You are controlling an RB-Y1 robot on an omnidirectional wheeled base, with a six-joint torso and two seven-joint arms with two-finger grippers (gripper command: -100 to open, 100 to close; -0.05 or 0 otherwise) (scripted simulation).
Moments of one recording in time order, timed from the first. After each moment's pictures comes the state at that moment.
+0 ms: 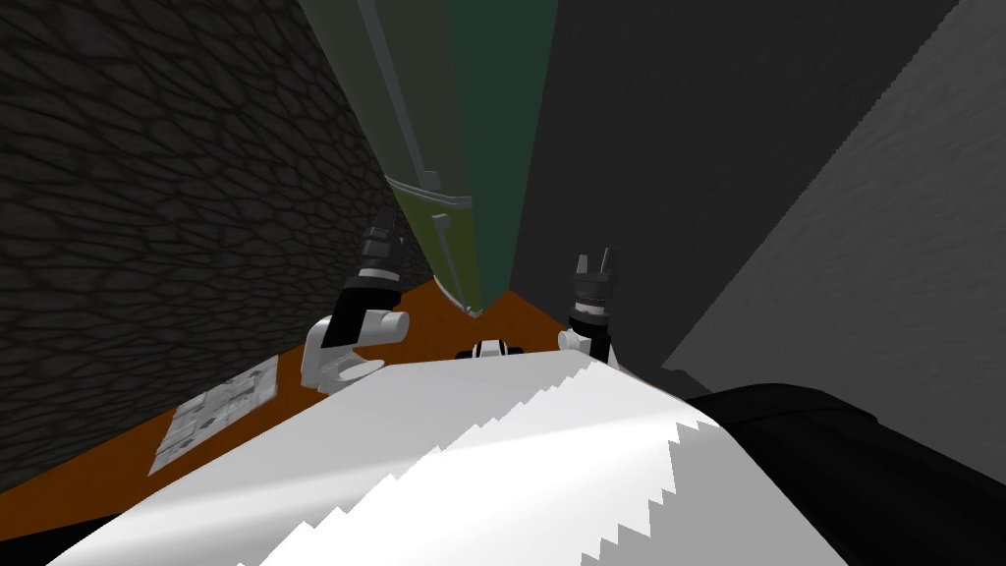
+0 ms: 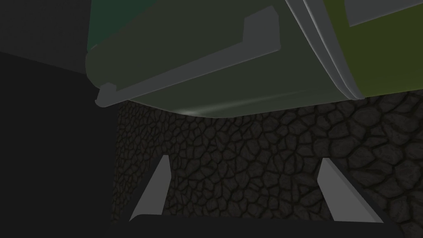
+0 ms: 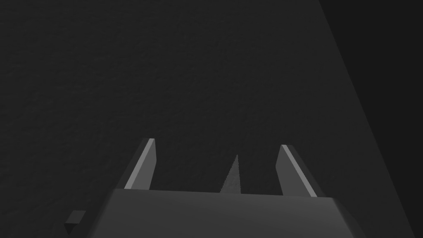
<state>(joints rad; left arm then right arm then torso) 0.19 0.14 0.04 -2.40 -0.11 0.20 -0.16 0.48 -0.05 -0.06 -2.27 -0.04 -0.58 -0.07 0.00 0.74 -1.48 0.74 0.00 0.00</state>
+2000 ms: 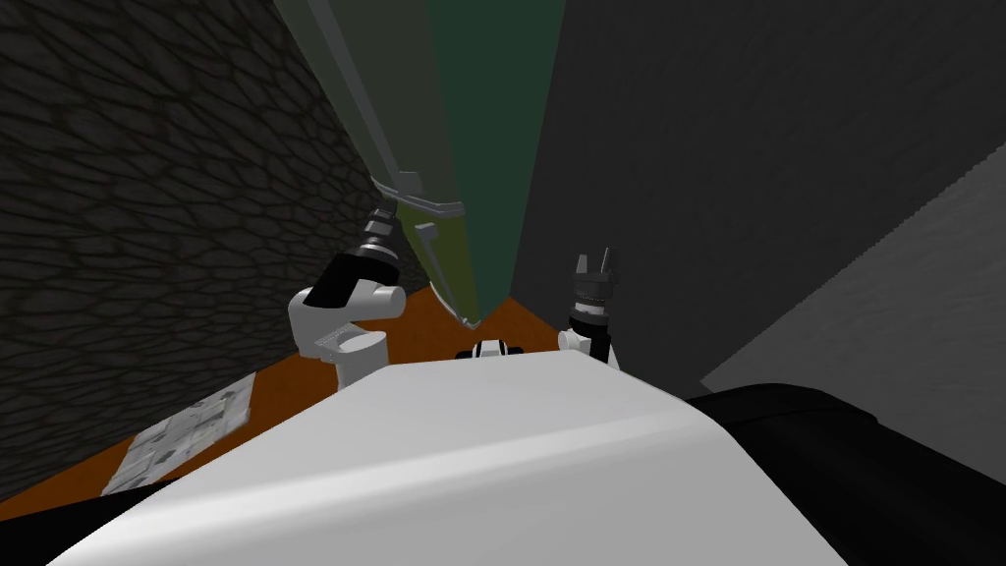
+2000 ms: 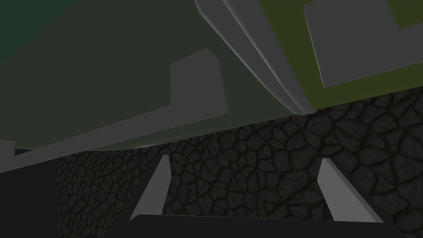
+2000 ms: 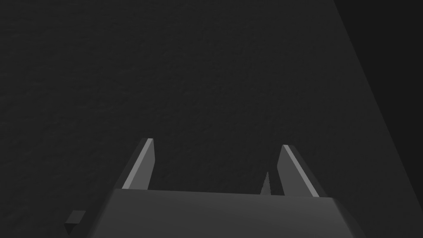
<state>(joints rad) -0.07 0.15 0.09 -2.42 -0.12 0.68 -0.20 0.48 -0.05 -0.06 -2.27 -0.04 -0.58 -0.07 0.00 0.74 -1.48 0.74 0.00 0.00</state>
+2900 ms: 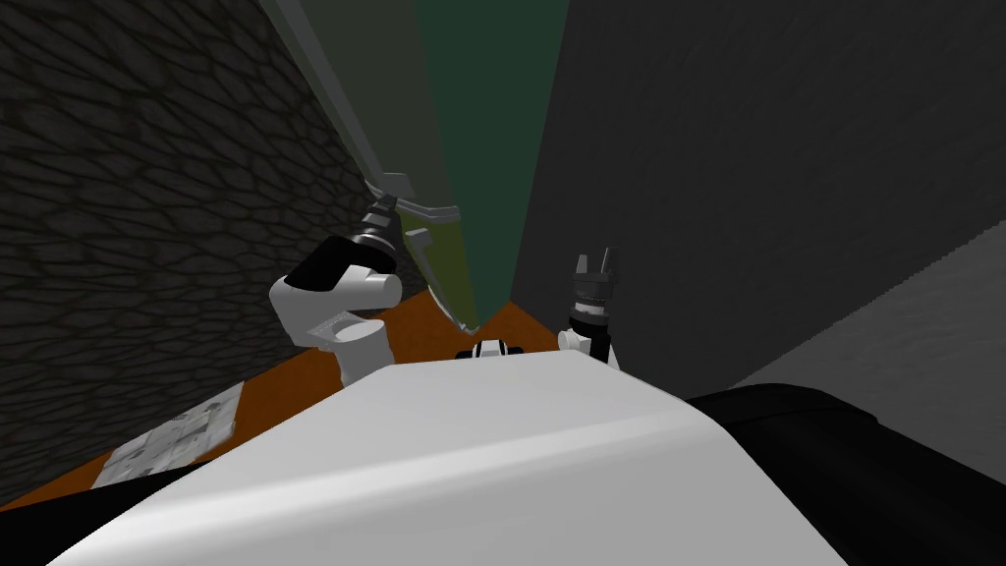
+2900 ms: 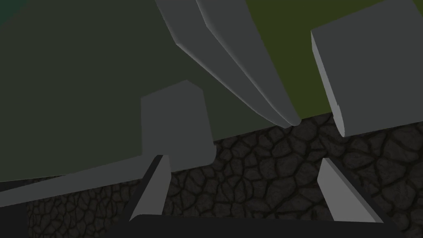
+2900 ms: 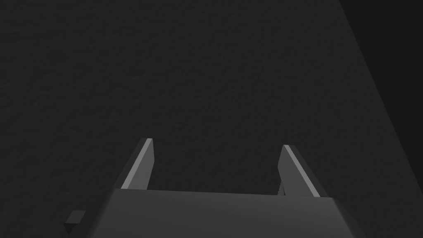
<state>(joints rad) -0.18 0.15 0.12 -2.43 -0.12 0.90 -0.21 0.48 -0.05 -0.06 -2.27 -0.04 -0.58 -0.07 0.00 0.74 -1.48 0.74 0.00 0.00</state>
